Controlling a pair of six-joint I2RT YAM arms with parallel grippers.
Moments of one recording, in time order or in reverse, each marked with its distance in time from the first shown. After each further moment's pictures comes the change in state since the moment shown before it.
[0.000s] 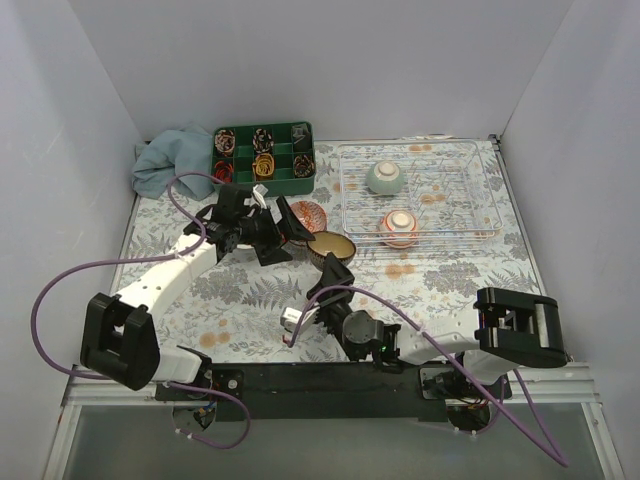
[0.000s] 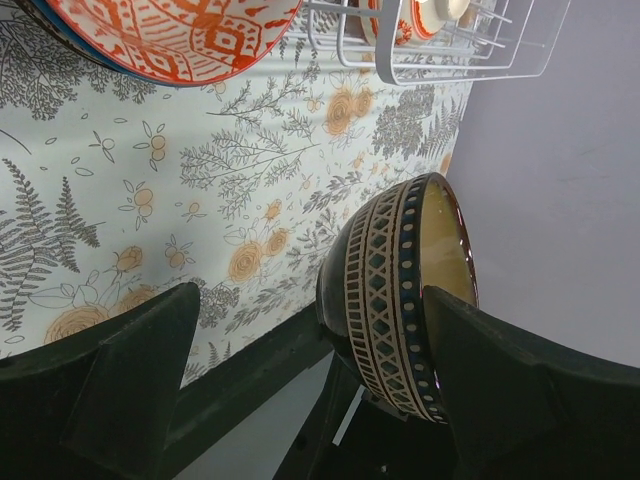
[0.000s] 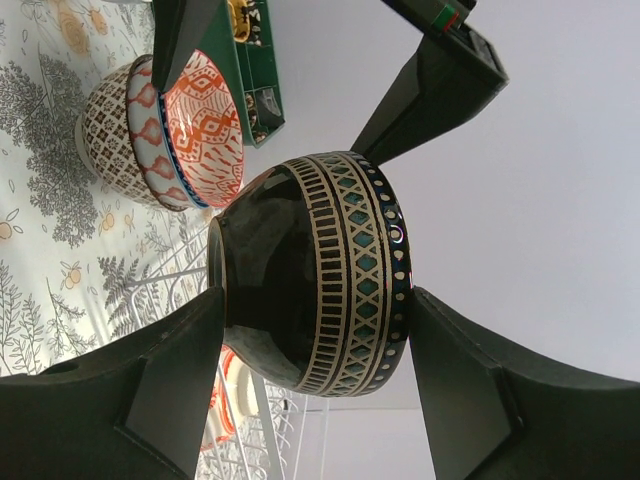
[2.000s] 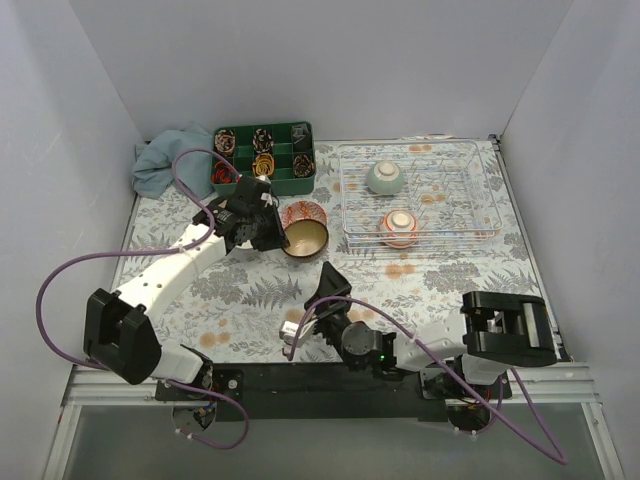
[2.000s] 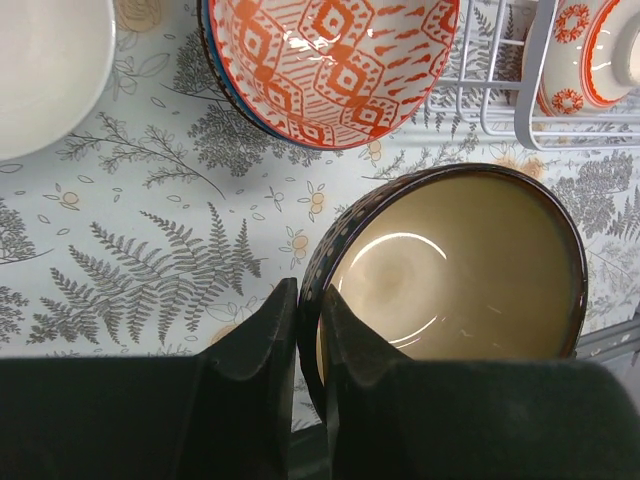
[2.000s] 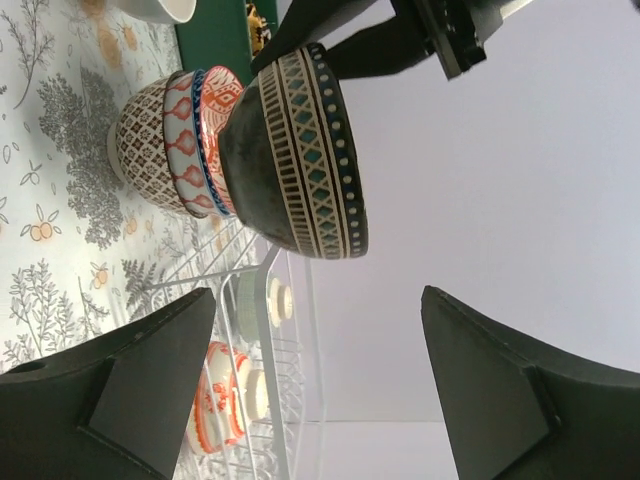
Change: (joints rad) left arm -0.117 0.051 0.178 -0.264 -0.455 0.206; right arm 0.059 0.102 -0.032 0.145 0.023 -0.089
